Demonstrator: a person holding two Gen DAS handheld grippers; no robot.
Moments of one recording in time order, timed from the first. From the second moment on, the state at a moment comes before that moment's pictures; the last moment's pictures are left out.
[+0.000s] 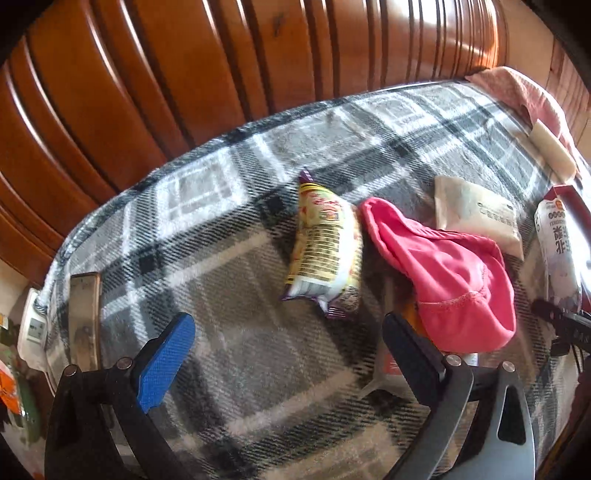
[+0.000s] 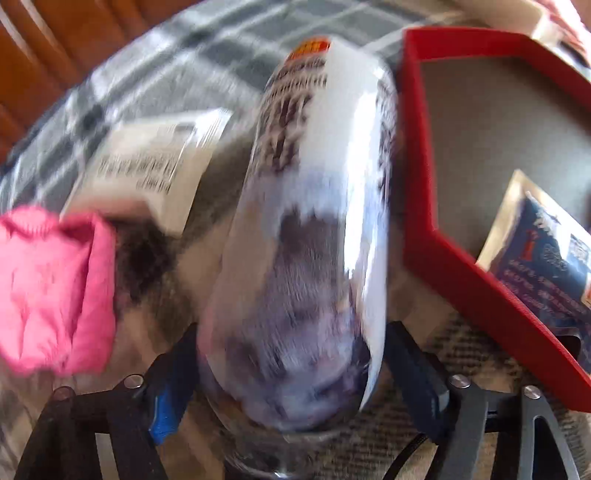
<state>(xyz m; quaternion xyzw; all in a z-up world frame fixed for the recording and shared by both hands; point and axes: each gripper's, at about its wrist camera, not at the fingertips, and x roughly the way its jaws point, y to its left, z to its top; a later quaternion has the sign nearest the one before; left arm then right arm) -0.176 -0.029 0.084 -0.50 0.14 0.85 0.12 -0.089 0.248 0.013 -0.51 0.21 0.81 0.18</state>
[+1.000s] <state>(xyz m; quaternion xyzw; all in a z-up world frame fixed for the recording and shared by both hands) -0.187 -0.048 0.076 -0.51 0.09 0.85 0.10 -0.076 0.319 0.073 -0.44 0.06 0.78 0.45</state>
